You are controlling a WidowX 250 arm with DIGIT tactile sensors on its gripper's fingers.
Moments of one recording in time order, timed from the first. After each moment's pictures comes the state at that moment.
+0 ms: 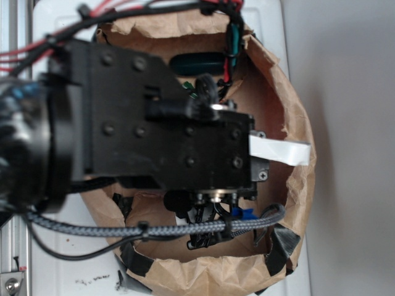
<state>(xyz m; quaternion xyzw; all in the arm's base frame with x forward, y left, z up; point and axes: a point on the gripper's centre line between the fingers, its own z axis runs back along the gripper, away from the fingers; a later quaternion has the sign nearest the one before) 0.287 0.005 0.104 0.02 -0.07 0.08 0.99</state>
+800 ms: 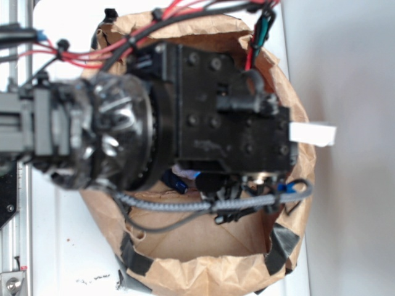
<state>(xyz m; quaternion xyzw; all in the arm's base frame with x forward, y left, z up) 0.304 0.029 0.090 0.05 -0.05 0.15 0.99</state>
